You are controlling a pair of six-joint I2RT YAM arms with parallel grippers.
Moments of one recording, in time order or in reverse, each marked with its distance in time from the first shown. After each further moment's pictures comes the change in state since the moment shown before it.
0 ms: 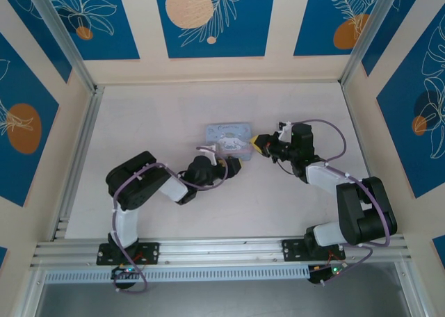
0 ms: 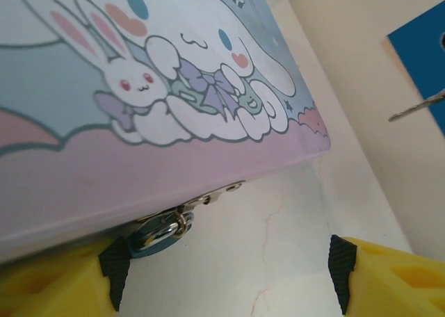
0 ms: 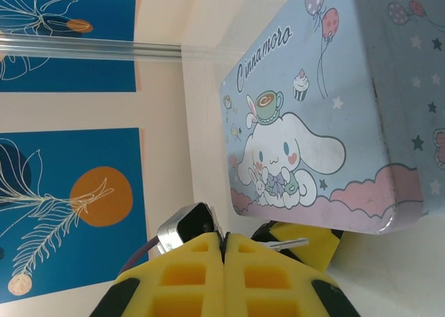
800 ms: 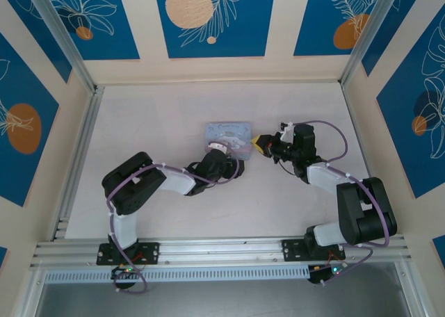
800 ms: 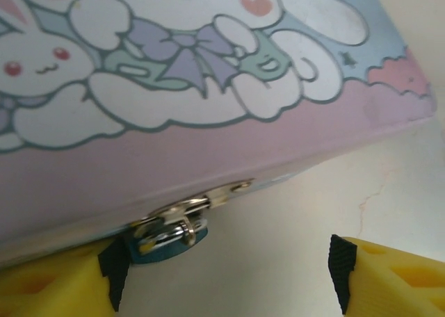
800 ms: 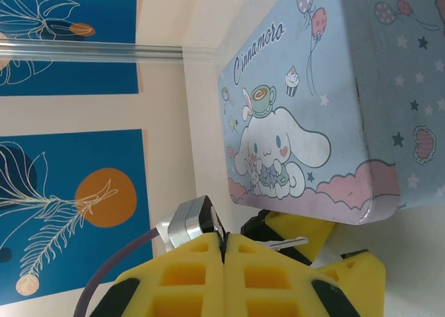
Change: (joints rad) left arm -0.035 -0.039 0.164 -0.435 -0.147 0.205; right arm -0.022 -0.002 -0.012 0.010 -0.024 0.011
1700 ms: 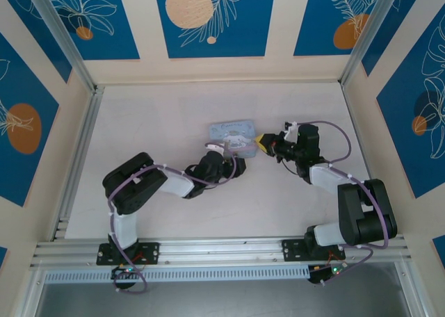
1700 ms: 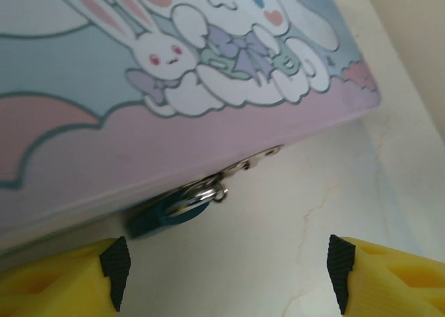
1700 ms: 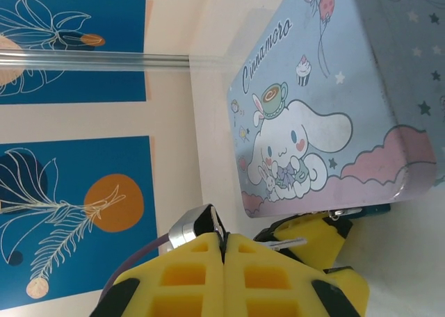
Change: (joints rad) left arm 0.002 -0.003 -0.039 0.100 0.039 -0.122; right arm -0.044 -0.011 -0.011 0.020 -0.024 0.010
